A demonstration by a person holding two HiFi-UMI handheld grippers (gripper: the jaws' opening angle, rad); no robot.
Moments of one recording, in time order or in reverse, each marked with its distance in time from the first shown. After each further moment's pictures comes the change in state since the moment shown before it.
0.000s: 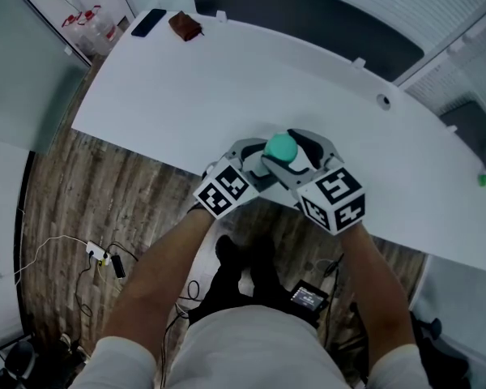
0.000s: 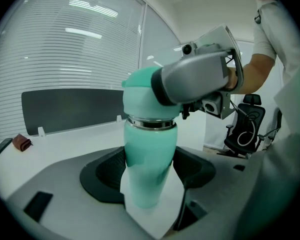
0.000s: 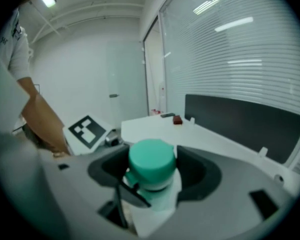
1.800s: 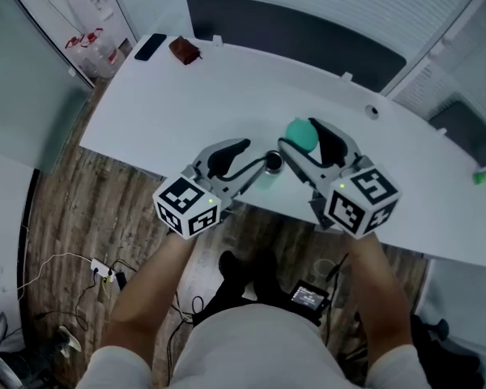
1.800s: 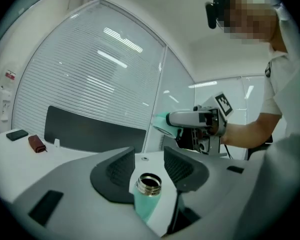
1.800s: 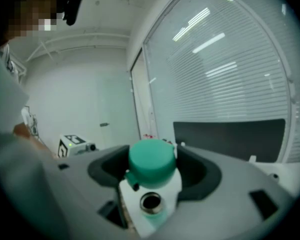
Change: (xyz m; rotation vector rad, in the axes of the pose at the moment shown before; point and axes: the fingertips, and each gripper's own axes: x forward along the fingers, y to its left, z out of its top) left arm -0.109 0.013 0.113 -0.204 -0.374 0.106; right arm -0.078 -0.018 0.091 0.156 -0.295 -0.089
